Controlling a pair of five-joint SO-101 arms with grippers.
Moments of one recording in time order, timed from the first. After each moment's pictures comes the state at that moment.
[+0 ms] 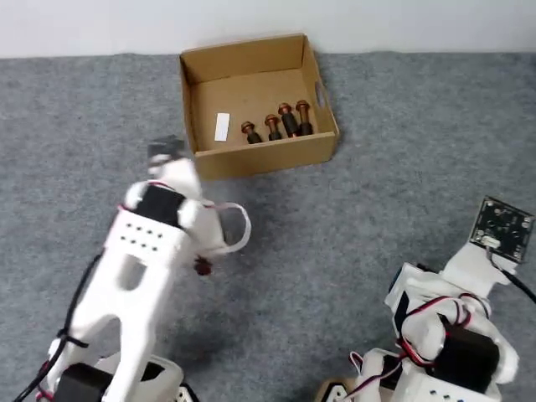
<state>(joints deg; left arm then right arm) 12.1 -21.7 26.2 91.1 48.0 15.4 -71.9 38.2 98.6 -9.5</state>
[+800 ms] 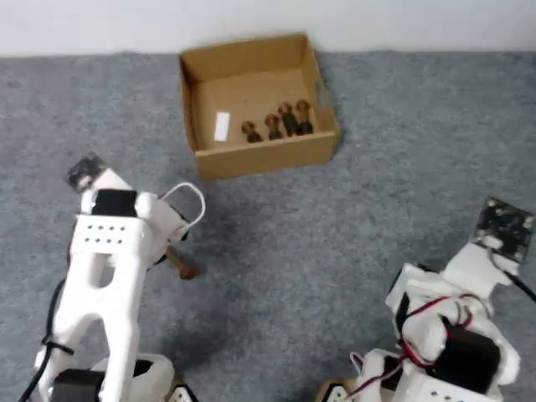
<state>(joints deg) -0.2 -22.4 33.1 85.8 61.8 15.4 -71.9 38.2 98.6 -9.5</state>
